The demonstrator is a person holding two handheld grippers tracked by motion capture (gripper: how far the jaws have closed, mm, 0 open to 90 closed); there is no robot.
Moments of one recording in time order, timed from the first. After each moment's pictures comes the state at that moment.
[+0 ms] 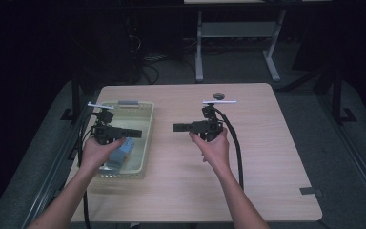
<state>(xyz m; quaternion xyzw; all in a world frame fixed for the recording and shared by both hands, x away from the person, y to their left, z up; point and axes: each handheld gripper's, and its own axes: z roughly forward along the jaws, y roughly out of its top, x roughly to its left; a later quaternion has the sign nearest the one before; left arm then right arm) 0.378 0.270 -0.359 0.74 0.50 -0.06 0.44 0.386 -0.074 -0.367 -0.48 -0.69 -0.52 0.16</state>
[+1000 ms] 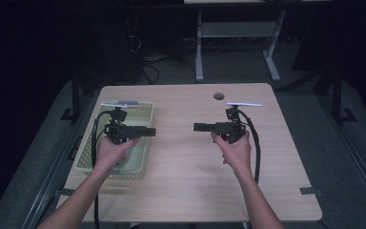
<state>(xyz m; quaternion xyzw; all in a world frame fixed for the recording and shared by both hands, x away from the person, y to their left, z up) 0.376 0.231 -0.355 0.74 0.47 -0.06 0.47 0.375 -0.133 -0.366 -0.50 -0.66 -0.54 0.14</state>
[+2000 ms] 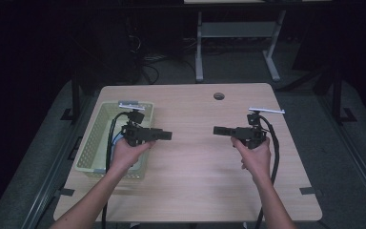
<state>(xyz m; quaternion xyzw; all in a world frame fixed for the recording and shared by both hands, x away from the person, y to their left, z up) 0.374 0.185 -0.362 0.76 0.44 -0.08 0.47 0.359 -0.186 -0.375 -0.53 -0.64 -0.54 0.13</state>
